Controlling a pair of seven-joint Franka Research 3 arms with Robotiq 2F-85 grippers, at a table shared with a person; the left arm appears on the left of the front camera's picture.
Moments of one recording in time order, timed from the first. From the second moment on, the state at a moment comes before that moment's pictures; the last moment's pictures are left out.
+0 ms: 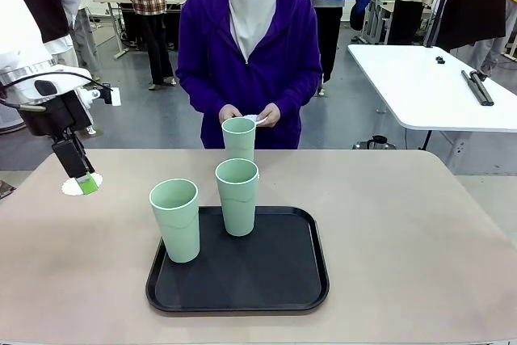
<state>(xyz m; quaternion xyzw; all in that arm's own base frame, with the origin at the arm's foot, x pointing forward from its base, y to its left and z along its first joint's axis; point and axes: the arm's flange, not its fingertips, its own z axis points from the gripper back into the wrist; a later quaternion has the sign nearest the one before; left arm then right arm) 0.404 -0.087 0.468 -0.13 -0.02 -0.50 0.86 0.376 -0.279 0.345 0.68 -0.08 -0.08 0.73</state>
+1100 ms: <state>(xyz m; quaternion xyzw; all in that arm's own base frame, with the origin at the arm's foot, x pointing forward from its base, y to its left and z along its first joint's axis) 0.370 -0.060 0.425 -0.37 -0.30 -0.58 0.66 0.376 -0.279 0.345 0.68 -0.08 -0.08 0.73</state>
